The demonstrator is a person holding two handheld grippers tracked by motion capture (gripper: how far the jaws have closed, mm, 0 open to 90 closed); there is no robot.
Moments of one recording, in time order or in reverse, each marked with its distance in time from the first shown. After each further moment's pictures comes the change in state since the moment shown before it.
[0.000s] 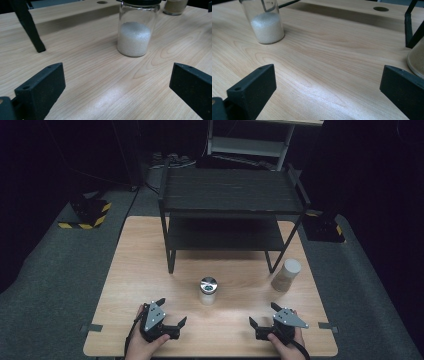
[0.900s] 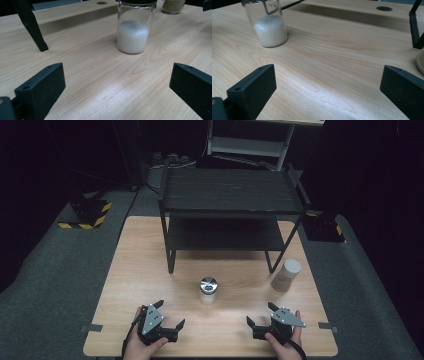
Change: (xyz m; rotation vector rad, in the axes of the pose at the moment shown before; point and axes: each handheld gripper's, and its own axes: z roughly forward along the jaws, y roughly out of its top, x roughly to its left) left arm -0.004 -0.005 -0.010 -0.005 0.010 0.022; right arm 0.009 0.002 0.007 -0.004 0.006 0.010
